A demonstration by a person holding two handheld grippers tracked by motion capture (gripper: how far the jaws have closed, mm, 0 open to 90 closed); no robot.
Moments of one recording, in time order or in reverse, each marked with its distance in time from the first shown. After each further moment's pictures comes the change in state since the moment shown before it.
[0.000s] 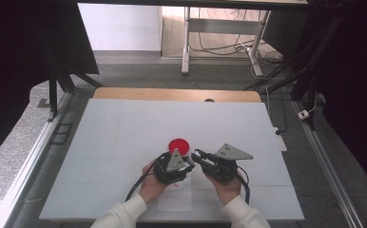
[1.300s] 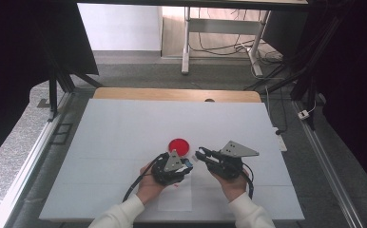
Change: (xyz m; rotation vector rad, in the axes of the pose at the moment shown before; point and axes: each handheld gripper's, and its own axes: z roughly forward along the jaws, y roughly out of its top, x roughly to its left) left arm 0.000 -0.004 -0.003 0.021 -0.031 -0.006; right arm -0.012 0.007 -0.009 0.003 0.029 -0.038
